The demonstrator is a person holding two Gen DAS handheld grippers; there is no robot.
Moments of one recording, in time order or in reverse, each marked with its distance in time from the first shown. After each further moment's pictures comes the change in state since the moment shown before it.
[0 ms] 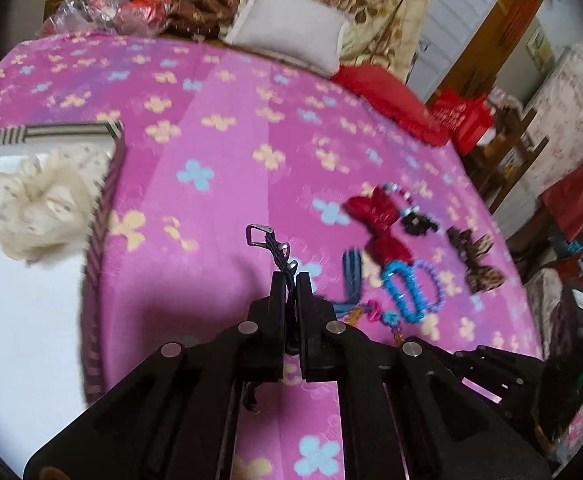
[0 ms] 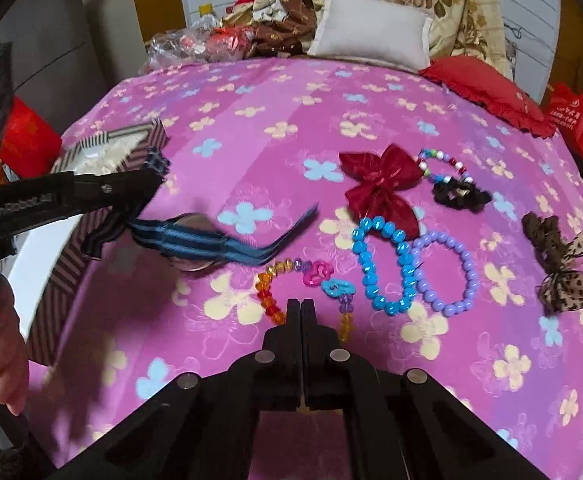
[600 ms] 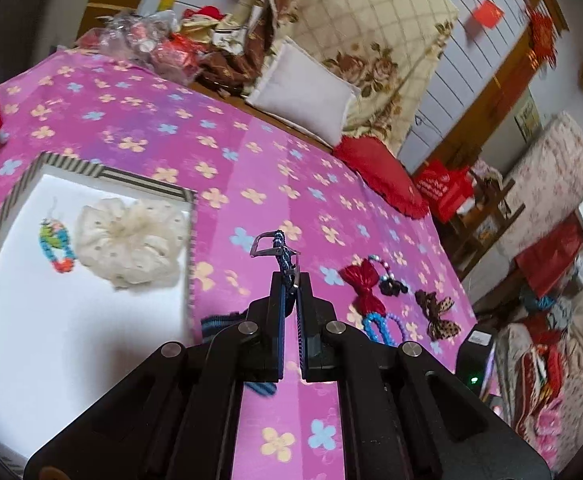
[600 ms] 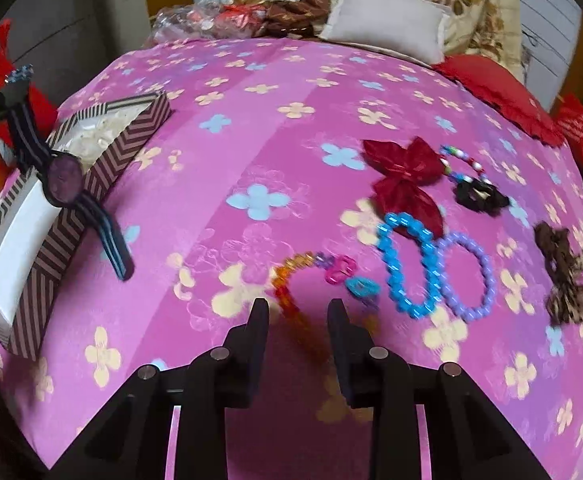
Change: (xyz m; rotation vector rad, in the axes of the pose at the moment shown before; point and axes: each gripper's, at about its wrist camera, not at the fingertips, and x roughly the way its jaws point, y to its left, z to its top) left arm -0.101 0.062 0.017 -0.132 -0.182 -0.075; right arm 0.028 0.021 0.005 -0.068 0.079 -0.028
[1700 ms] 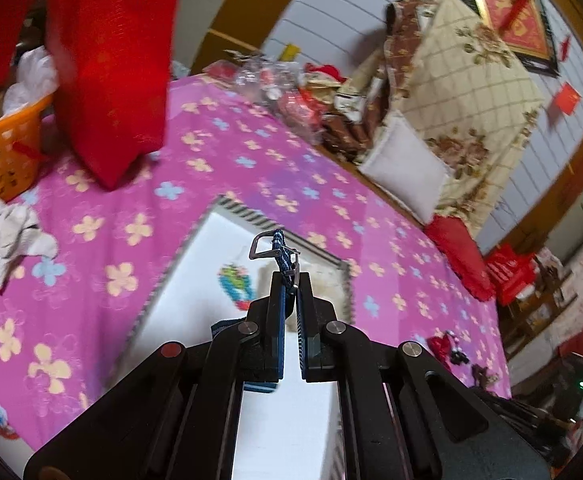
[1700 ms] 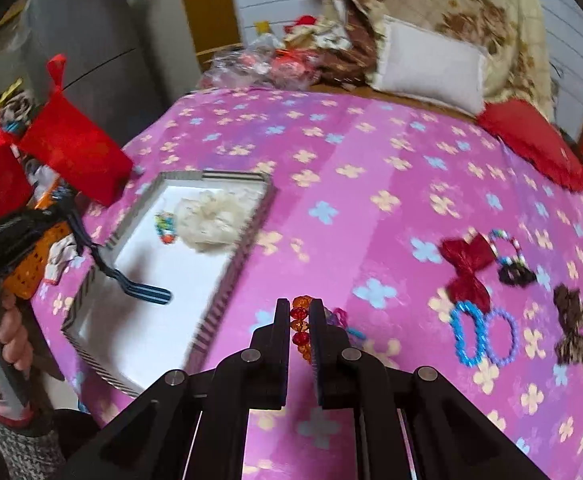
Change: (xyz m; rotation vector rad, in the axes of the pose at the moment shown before) left arm -0.101 0.114 0.012 -0.213 -0.191 0.289; right arm -0.096 0.086 0.063 -0.021 -0.116 0.162
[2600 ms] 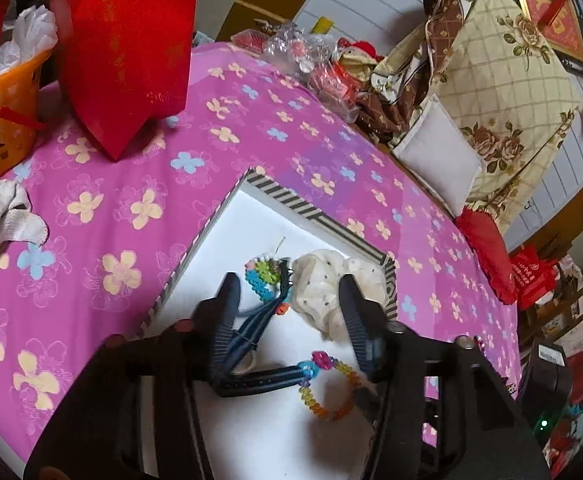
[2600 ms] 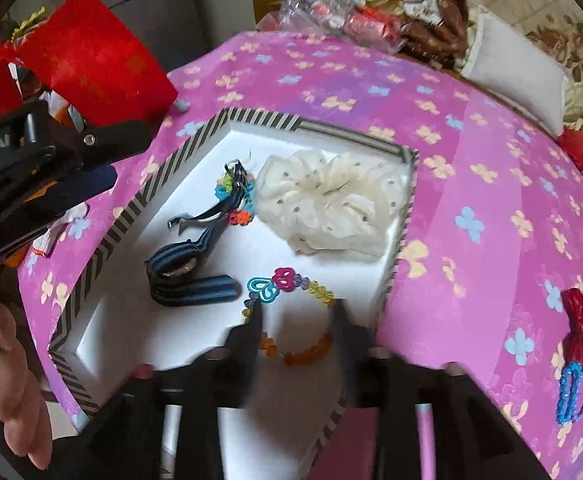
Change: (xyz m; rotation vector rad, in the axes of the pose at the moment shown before) left arm 0.053 0.017 0.004 -0.047 0.080 0.055; right arm 0.122 0.111 0.019 -0.146 0.128 0.038
